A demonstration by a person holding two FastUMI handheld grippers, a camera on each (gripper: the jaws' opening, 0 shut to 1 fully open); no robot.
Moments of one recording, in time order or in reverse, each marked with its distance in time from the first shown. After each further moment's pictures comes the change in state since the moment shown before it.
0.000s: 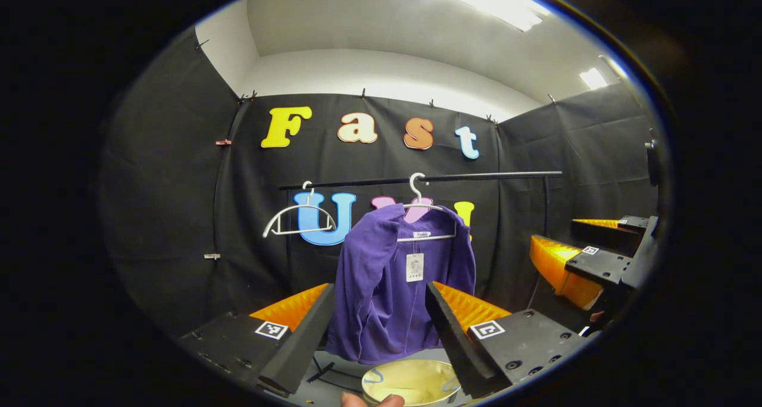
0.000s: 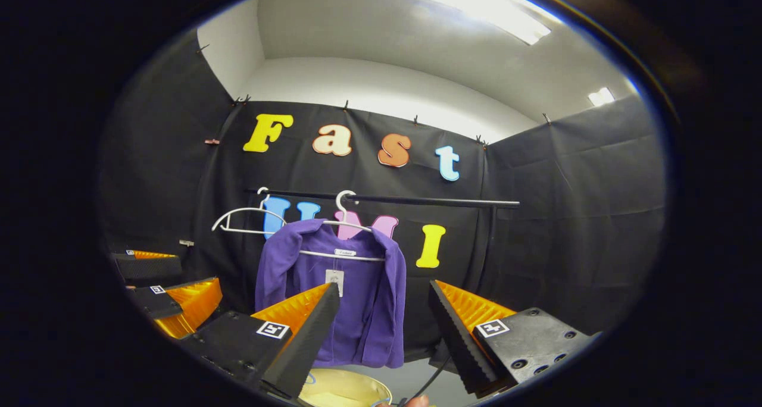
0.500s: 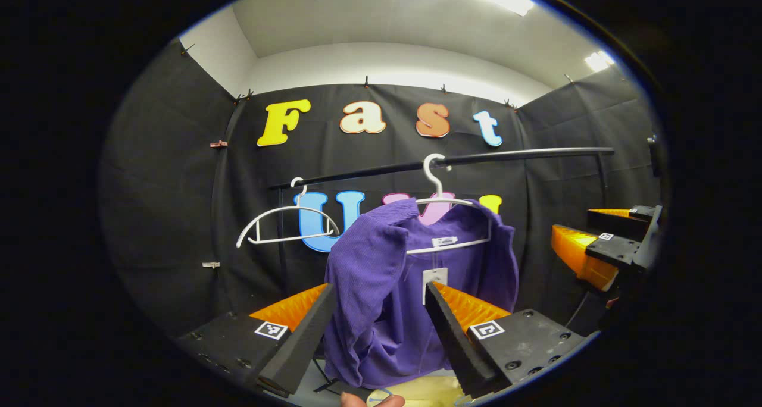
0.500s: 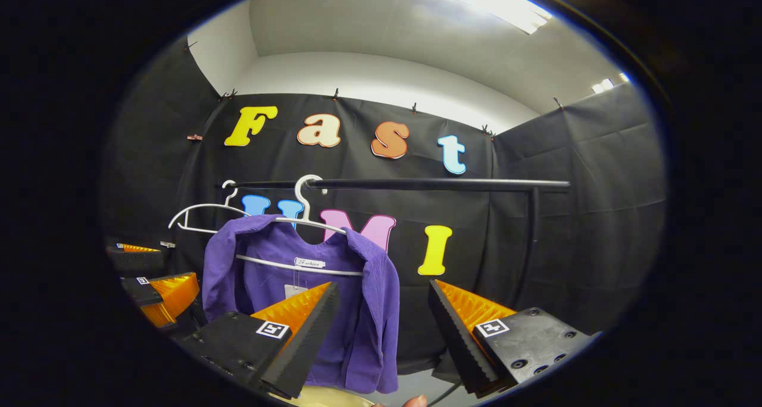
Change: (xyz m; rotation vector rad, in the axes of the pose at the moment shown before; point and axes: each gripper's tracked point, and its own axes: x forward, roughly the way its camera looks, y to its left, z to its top) left arm 0.154 0.005 -0.017 0.061 0.017 0.147; right arm 0.165 -0.025 -0.051 0.025 -0.009 0.057
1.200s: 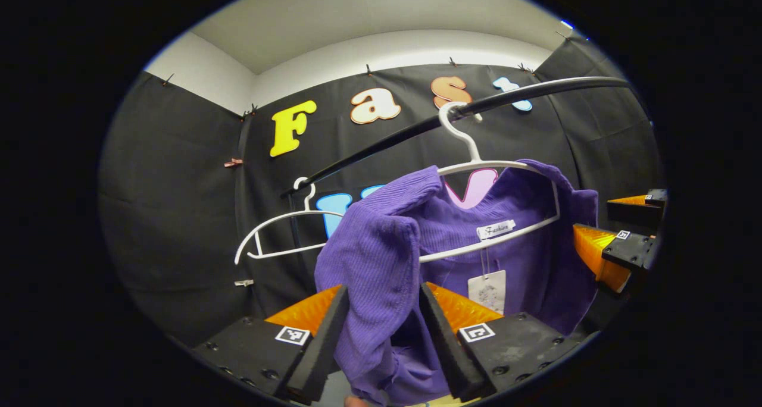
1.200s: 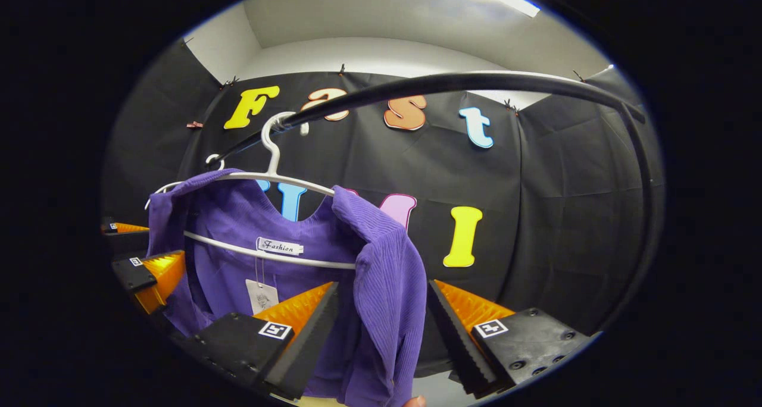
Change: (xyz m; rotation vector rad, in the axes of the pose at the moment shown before) left arm 0.095 0.007 -0.022 0.157 0.009 0.209; right arm 0.118 0.013 -0.080 0.019 0.060 0.085
